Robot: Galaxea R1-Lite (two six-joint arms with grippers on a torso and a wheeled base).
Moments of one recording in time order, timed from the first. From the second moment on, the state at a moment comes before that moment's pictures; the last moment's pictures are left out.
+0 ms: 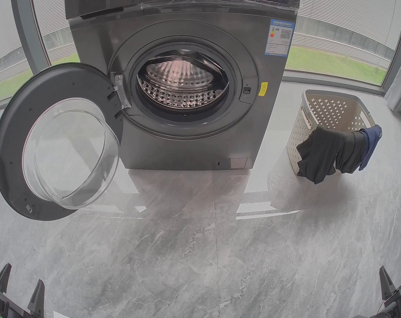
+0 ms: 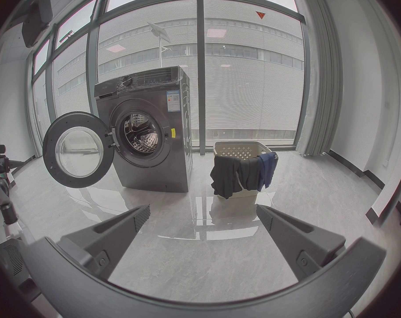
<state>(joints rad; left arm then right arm) 0.00 0.02 -0.02 0.00 0.01 -0.02 0.01 0.01 -0.02 0.01 0.00 0.00</state>
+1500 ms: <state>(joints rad) 0.00 0.02 -0.02 0.00 0.01 -0.03 0.01 0.01 -0.02 0.01 -0.01 0.00</state>
